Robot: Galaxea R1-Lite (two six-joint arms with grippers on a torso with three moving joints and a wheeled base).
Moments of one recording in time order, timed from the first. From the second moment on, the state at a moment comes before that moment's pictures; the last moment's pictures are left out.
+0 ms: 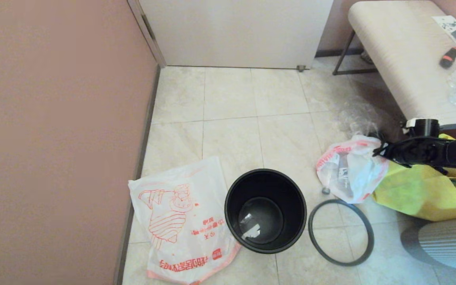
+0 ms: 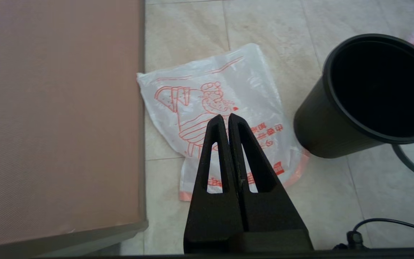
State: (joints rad) left arm 0.00 0.00 0.00 0.00 0.00 0.00; right arm -0.26 2.49 -1.94 -0.03 0.11 0.33
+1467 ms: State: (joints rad) left arm 0.00 0.00 0.00 0.00 0.00 0.00; right arm 0.02 1.59 -1.14 0.36 -0.04 0.32
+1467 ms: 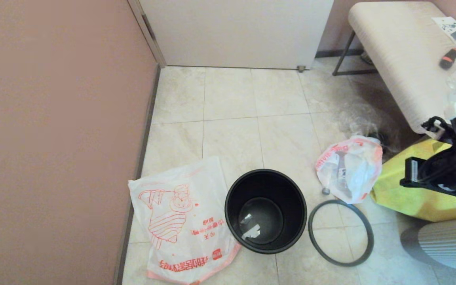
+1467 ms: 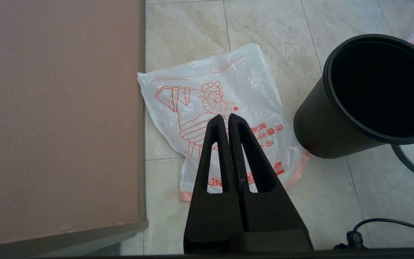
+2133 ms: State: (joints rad) left arm 0.00 0.00 0.00 0.00 0.00 0.00; right arm 0.05 1.02 -0.82 0.42 -0.09 0.20
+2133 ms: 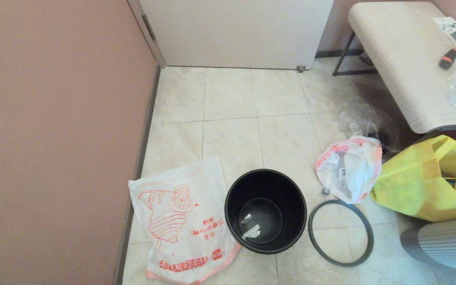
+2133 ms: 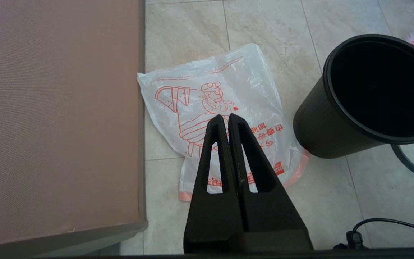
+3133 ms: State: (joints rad) left arm 0.00 0.00 0.00 0.00 0.00 0.00; right arm 0.00 0.06 -0.21 0.34 -0.11 0.00
